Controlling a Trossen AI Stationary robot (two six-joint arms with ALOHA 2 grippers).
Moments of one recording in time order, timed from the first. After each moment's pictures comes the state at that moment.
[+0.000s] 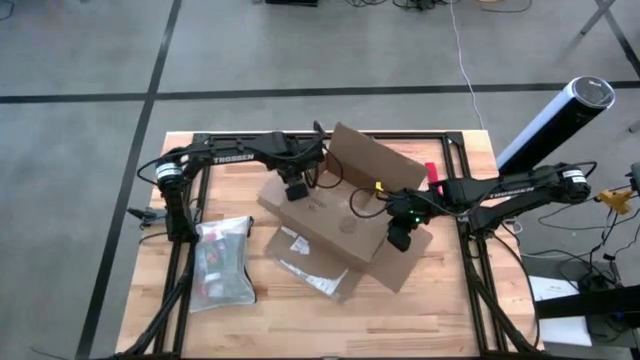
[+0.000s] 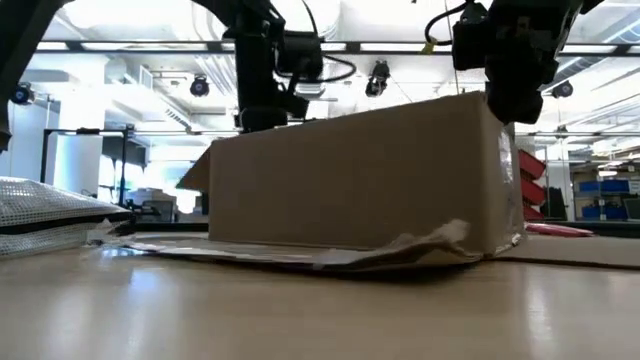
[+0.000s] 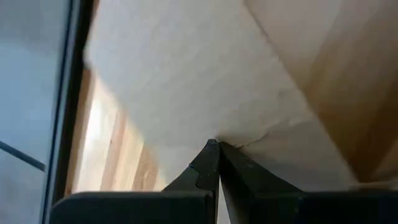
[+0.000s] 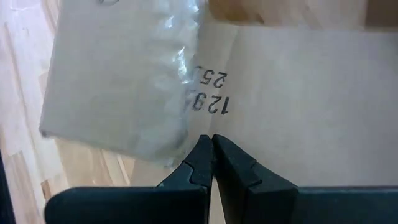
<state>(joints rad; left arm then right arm) 0.33 1.85 1.55 -1.10 -0.26 0.01 0.04 1.12 0.82 -0.68 -0.04 0.55</state>
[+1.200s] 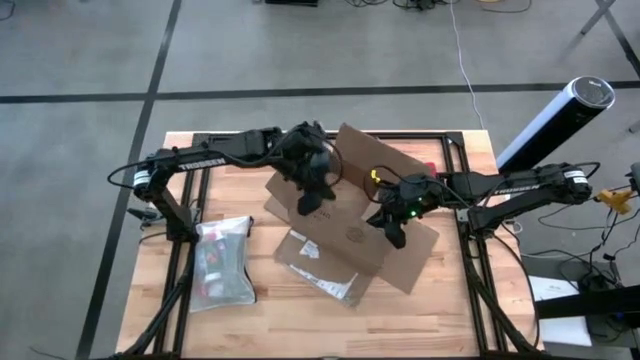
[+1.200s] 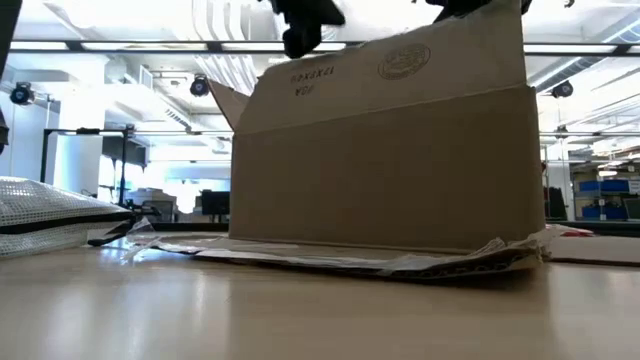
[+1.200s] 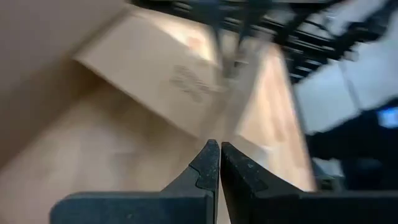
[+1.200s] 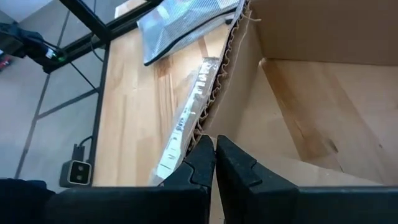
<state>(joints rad) 0.19 1.69 1.69 -0.78 0.41 -0.09 0.03 1.13 0.91 -0.39 -0.16 0.41</state>
